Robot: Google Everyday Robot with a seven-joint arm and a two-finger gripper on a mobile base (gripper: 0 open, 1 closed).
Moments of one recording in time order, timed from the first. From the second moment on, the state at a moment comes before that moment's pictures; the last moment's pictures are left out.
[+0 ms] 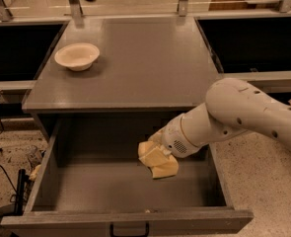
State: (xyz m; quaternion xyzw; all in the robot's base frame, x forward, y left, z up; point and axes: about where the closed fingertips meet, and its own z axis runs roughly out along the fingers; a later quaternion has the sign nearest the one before) arm 0.454 -0.016 0.749 -0.50 0.79 0.25 0.24
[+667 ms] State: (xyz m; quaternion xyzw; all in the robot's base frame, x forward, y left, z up) arm 0.456 -0.009 0.722 -0.49 0.81 0.25 0.22
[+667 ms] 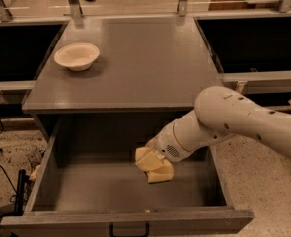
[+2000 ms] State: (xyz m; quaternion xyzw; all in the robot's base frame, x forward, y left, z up) arm 0.461 0.003 0.691 -0.45 0.85 0.19 0.20
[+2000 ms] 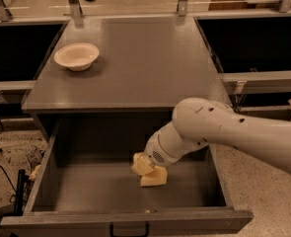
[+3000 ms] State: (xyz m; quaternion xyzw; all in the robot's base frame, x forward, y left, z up) arm 0.462 0.014 0.670 -0.44 0.86 0.18 0.17
